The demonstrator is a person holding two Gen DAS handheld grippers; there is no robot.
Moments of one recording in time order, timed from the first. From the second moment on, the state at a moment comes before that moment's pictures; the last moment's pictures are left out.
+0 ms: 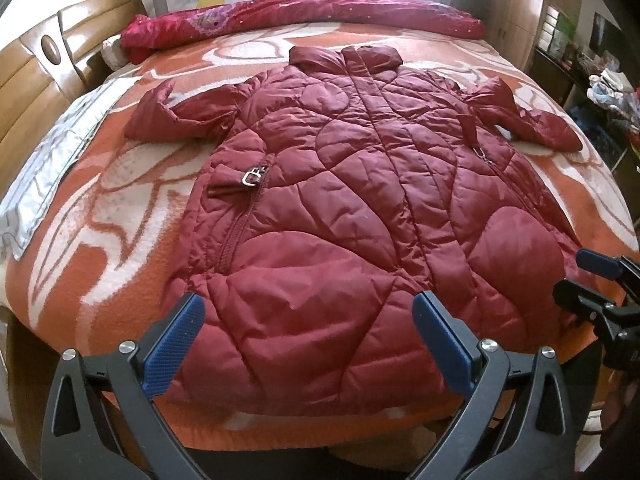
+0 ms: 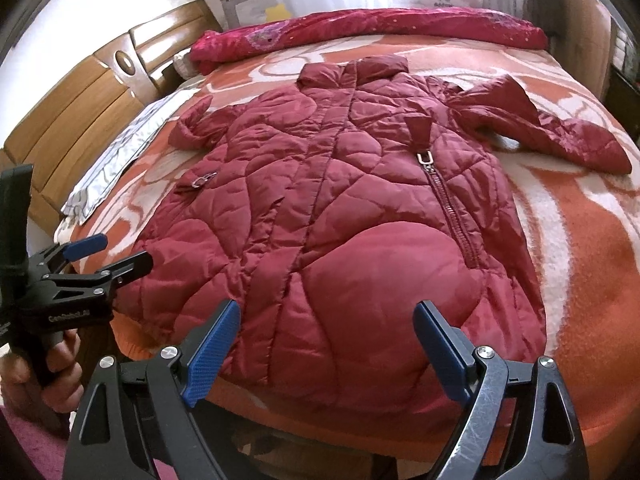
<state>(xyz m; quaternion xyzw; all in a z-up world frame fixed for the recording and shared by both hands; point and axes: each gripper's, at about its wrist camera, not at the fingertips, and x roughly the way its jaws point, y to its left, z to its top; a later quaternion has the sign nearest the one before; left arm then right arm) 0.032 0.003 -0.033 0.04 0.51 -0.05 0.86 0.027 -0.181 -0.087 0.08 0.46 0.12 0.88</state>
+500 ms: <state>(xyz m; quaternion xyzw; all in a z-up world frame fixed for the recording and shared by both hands) 0.073 0.003 -0.042 0.05 0.51 -0.05 0.86 0.066 -0.266 -0.091 0.17 0.44 0.08 0.88</state>
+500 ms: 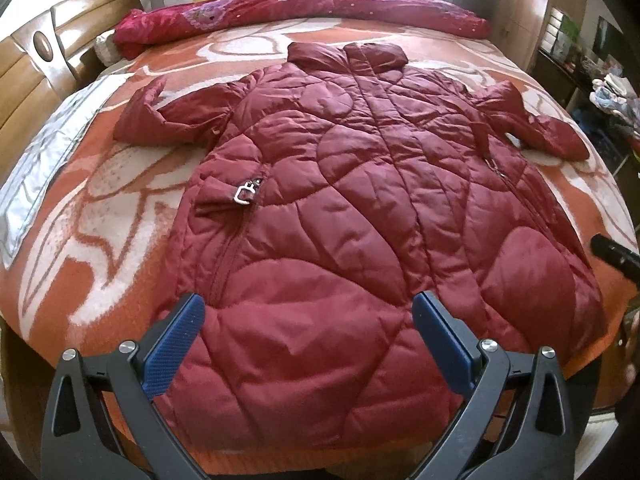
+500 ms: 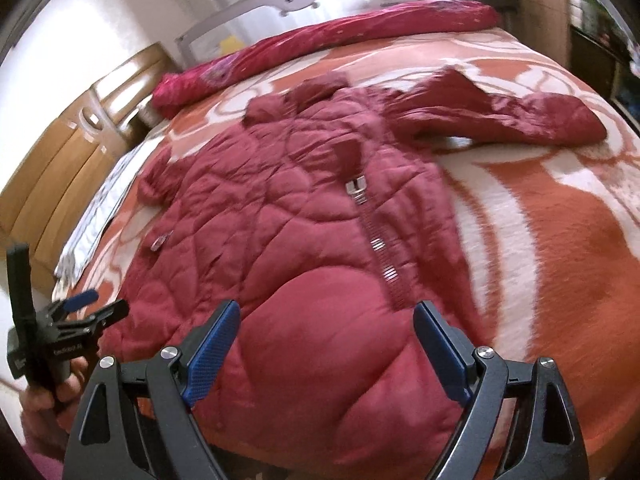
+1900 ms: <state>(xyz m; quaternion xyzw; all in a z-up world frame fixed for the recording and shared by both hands) 0.203 -0.029 -0.057 0.02 0.53 -0.04 0.85 0.251 -0.613 -0.198 0.39 0.36 -0.20 0.82</state>
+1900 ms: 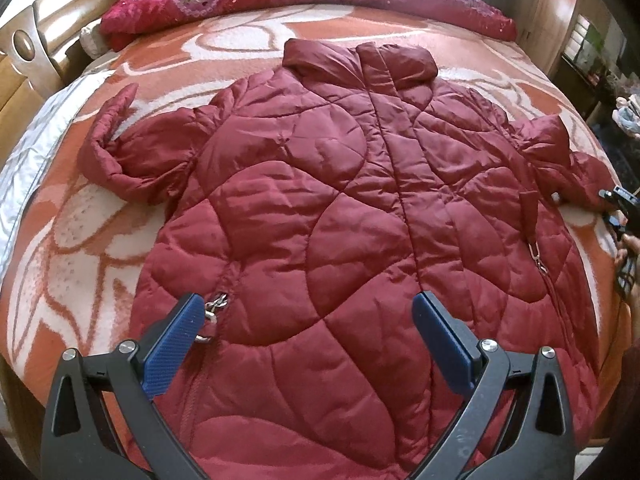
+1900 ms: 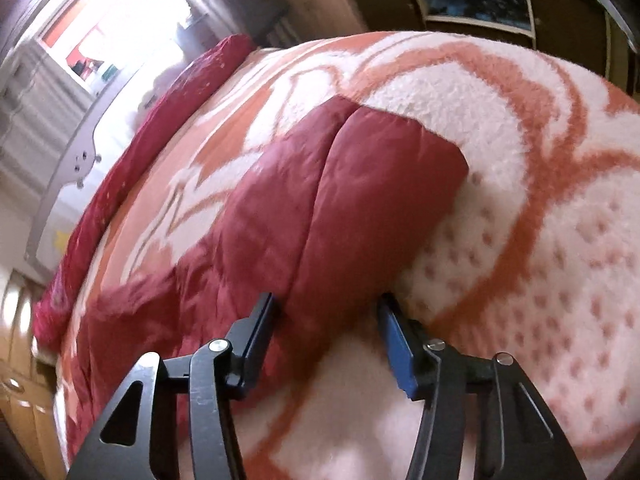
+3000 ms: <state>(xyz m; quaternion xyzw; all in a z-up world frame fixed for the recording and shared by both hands) 0.243 0.013 -0.054 -0.05 0.52 -0.07 0.85 0.346 -0.301 -0.070 0.20 0.33 0.21 0.90</state>
